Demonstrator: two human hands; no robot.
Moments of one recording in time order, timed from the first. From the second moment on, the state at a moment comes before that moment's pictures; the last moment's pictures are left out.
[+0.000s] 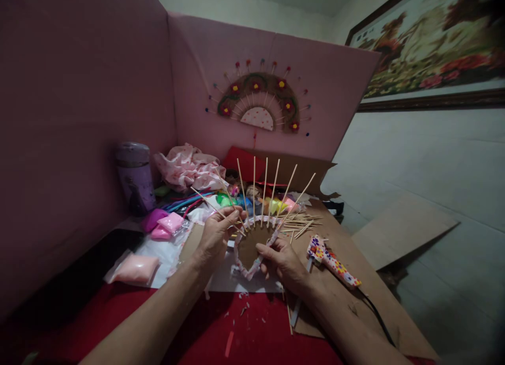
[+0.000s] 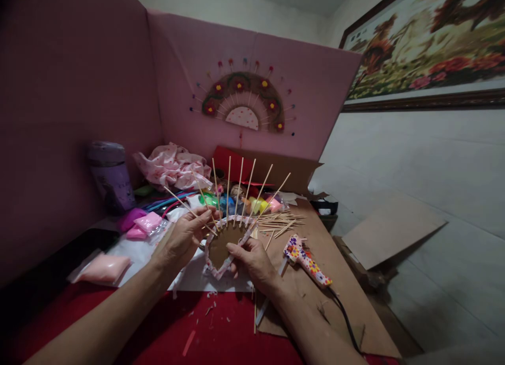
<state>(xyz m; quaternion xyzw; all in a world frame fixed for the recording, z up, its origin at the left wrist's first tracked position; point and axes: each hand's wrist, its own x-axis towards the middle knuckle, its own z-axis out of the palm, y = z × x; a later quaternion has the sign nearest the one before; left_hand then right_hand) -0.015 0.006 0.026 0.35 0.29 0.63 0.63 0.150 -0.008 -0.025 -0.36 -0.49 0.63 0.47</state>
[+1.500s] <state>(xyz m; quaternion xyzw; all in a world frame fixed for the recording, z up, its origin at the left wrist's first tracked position) -0.016 0.009 0.025 0.36 0.31 0.67 0.57 0.151 -0.007 -0.025 -0.36 -0.48 0.63 0.49</state>
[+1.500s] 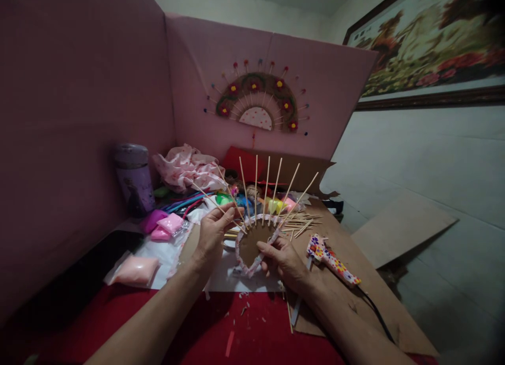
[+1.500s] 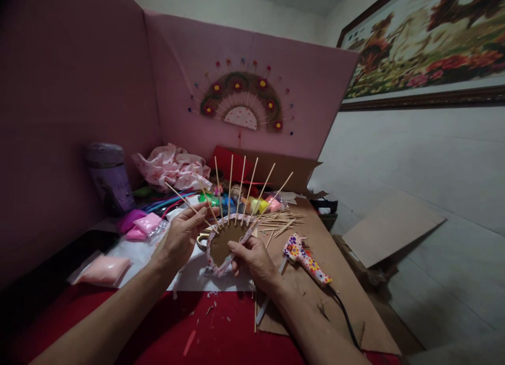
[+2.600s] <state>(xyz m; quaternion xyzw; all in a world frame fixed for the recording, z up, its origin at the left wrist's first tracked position) -0.019 0.009 0.028 0.37 0.31 0.63 0.61 0.152 -0.006 -0.027 -0.37 -0.49 0.63 0.48</state>
